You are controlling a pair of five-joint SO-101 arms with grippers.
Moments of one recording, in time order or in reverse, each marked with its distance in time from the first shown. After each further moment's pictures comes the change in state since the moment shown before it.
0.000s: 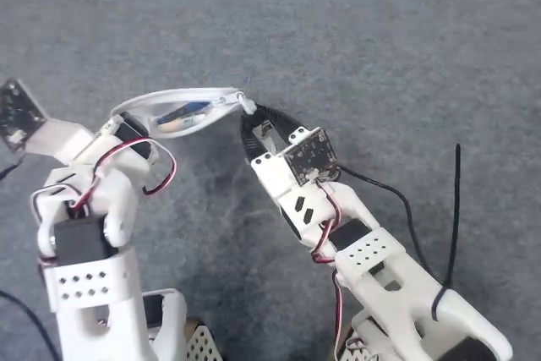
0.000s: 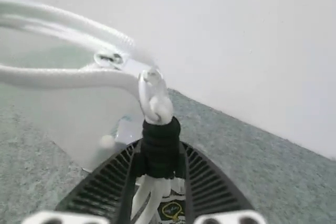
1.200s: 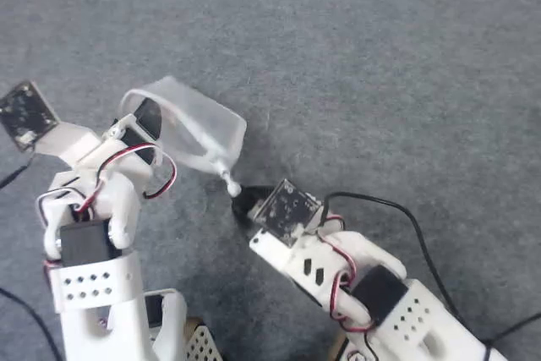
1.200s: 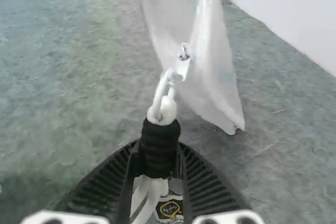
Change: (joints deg) left arm -0.1 -1.5 4.9 -3.6 -5.2; right arm -14.8 -39.2 0.0 60.2 5.1
